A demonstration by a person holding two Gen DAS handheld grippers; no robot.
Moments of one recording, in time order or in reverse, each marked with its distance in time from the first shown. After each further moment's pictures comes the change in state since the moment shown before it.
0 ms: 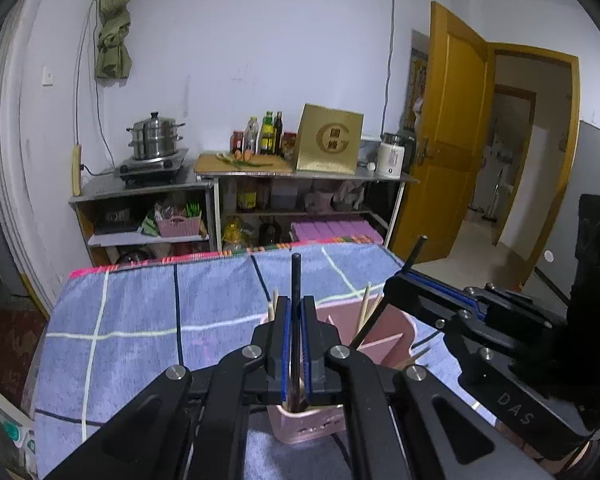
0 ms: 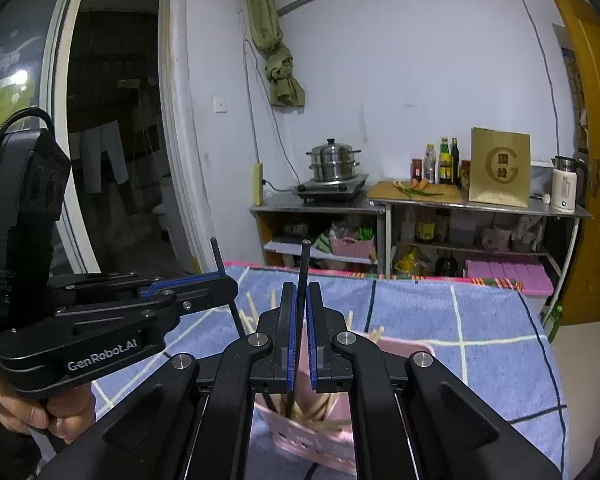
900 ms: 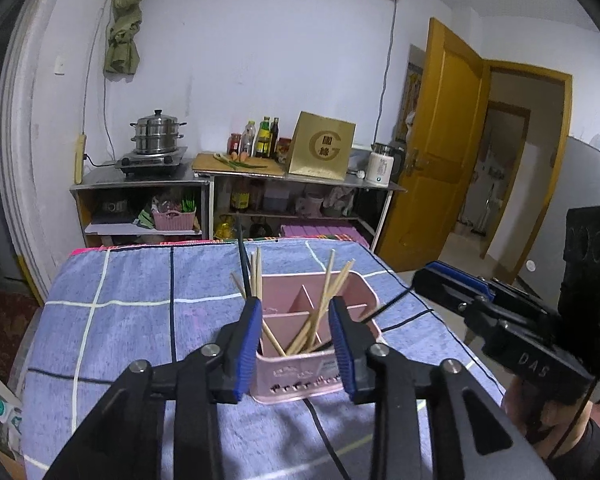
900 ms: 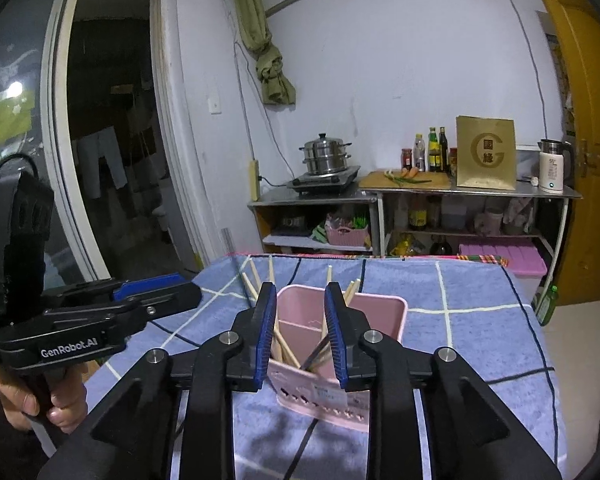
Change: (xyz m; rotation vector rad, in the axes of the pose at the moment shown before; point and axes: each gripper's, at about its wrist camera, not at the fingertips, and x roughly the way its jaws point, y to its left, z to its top) left arm -0.065 -0.015 -0.037 -0.054 -0.046 -0.037; right arm -0.065 -0.006 -0.016 0.052 -0.008 -0.005
